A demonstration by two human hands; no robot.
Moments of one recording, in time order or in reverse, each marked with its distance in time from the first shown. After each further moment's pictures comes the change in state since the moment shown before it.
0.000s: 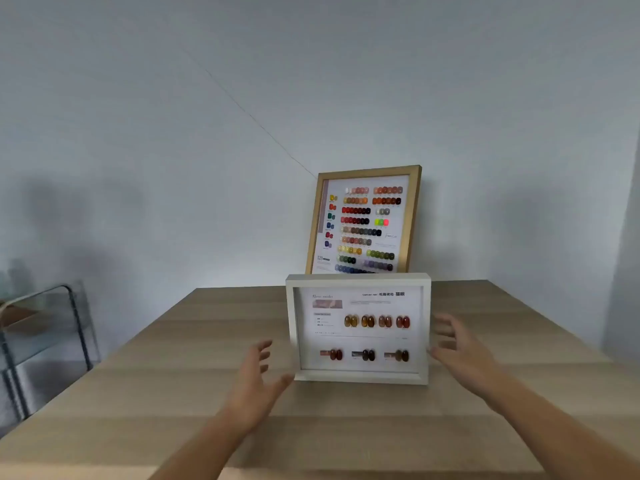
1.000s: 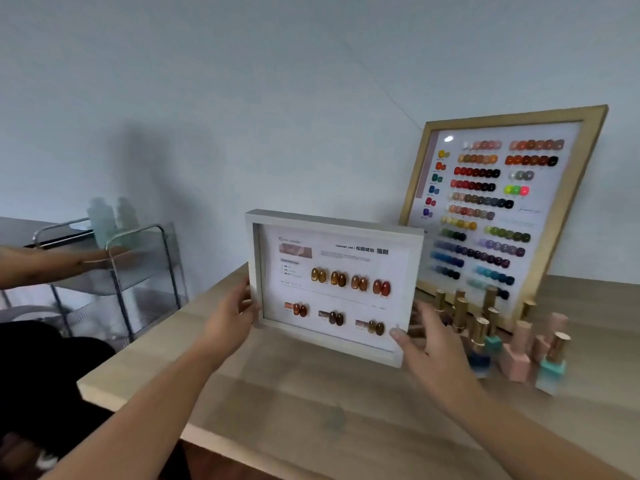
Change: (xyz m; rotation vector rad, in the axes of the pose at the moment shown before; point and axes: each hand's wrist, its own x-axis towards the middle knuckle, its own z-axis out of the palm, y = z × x) left_hand 0.066 -0.059 -0.137 -0.021 0.171 0.033; right_hand 0.012 -0.066 0.177 -0.043 -0.158 -0.377
